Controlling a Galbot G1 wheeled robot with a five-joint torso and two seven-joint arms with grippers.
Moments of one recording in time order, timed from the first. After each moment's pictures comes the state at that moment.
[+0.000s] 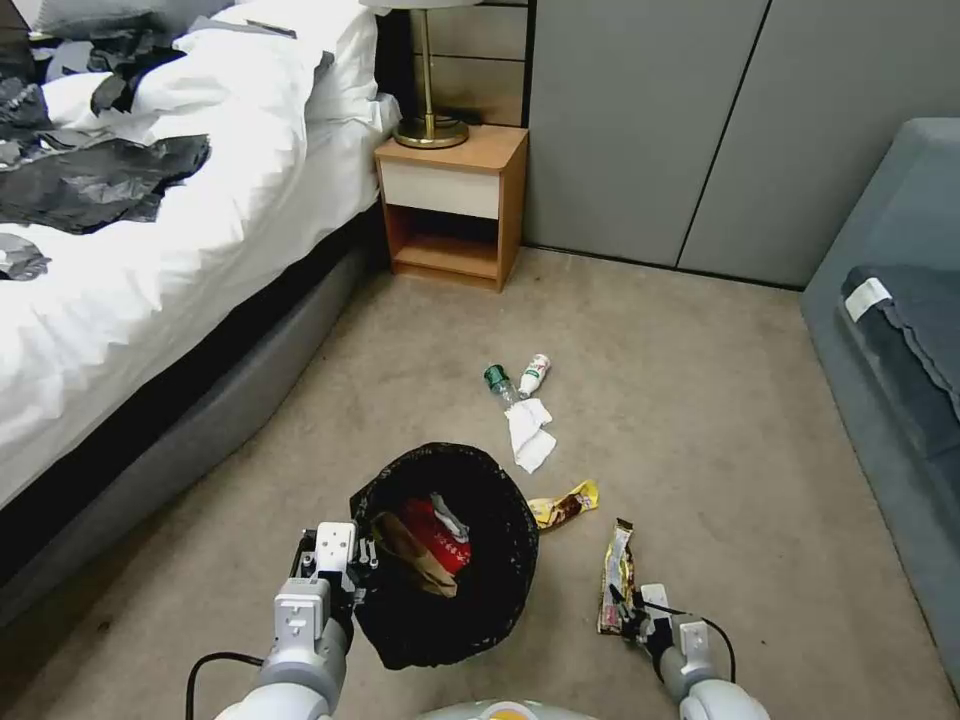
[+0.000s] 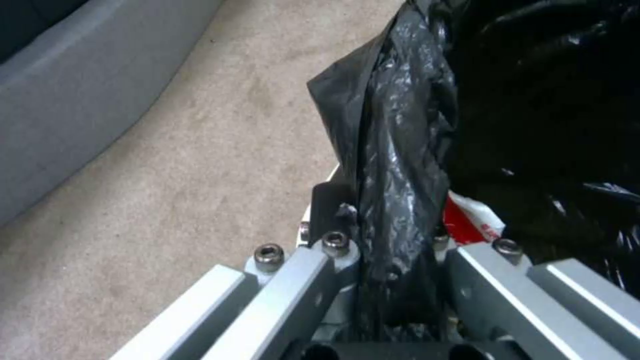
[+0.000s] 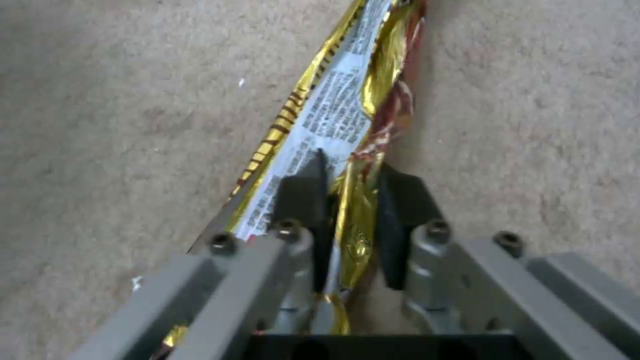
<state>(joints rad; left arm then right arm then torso) 1.82 -1.49 -0.42 -2.33 0.01 0.51 -0.13 -1.43 1.36 0.44 1.30 0.19 -0.10 -0.13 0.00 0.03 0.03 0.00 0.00</state>
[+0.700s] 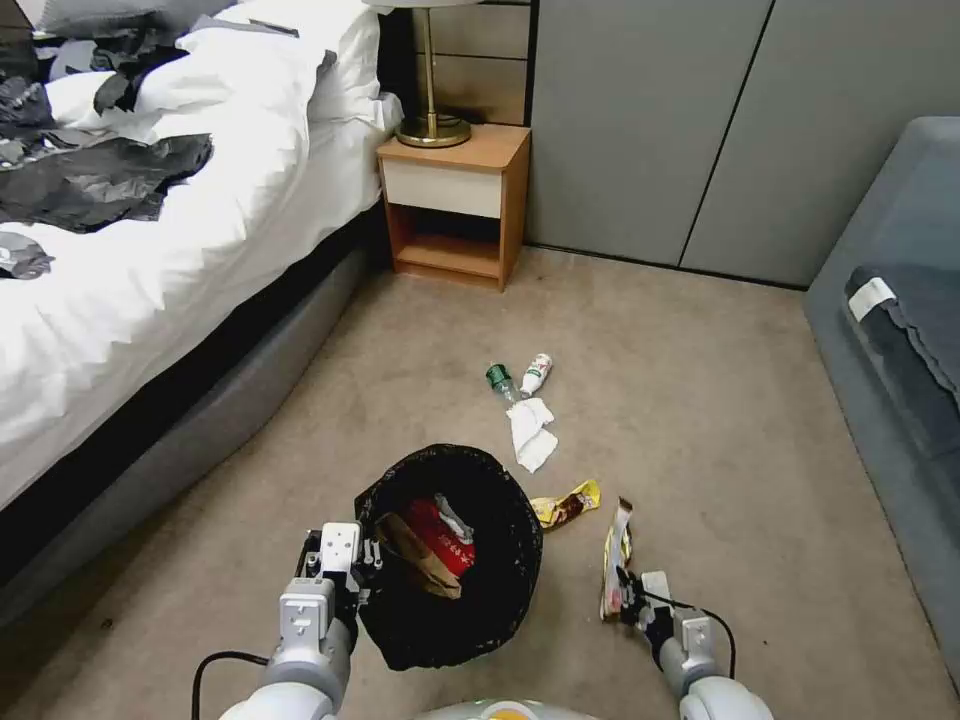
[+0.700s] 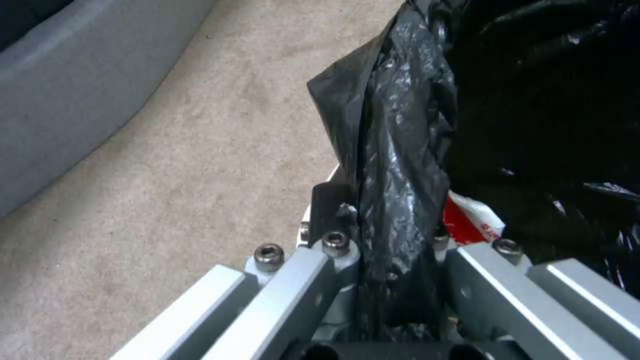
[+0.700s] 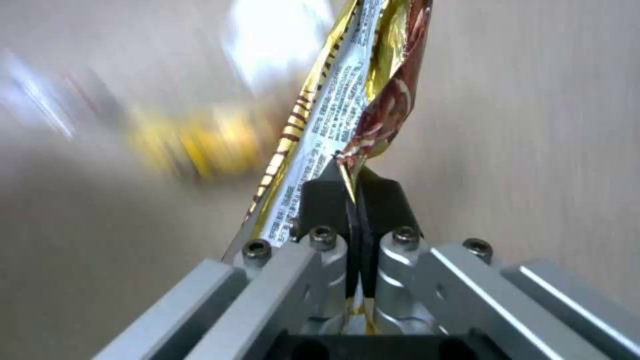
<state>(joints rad) 1.82 -1.49 -0.41 -2.32 0.01 0.51 -0.13 -1.50 1.35 0.44 1.53 0.21 0.08 -0.12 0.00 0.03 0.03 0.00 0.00</state>
